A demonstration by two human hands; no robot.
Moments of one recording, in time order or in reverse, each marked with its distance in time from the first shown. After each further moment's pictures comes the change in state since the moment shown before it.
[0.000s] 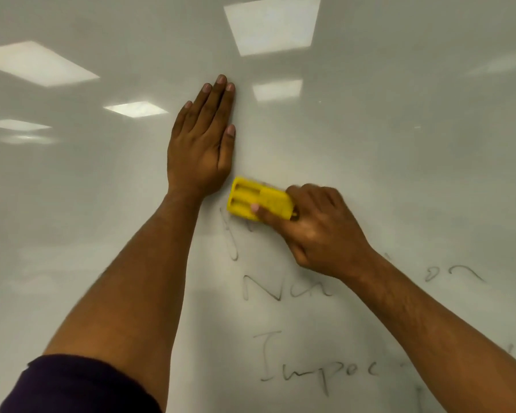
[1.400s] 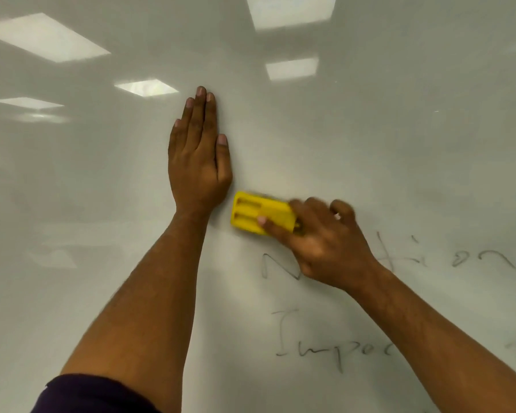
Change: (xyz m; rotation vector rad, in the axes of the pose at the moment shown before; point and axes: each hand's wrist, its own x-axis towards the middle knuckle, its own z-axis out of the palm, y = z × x) left_hand -0.067 -0.018 -0.001 -0.044 0.062 -0.229; right_hand -0.024 -0.048 0.020 -0.077 0.048 0.003
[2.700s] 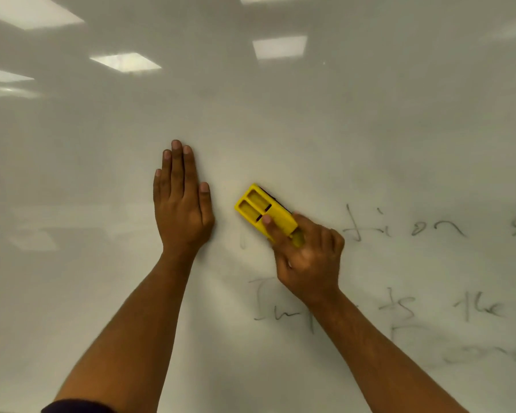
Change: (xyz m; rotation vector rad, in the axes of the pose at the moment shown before) left_hand -0.117 -0.002 -0.003 0.118 -0.104 -0.083; right_hand -0.071 -0.055 -0.004 0.073 -0.024 0.421
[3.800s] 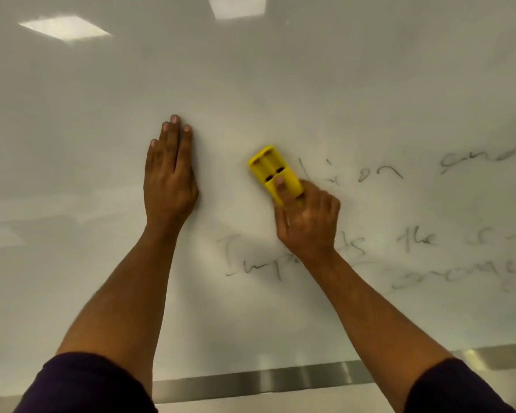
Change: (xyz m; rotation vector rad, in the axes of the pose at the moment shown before) left_hand -0.013 0.044 -0.011 -0.121 -0.039 0.206; right_hand -0.030 0.048 -0.030 -0.114 -0.006 0.075
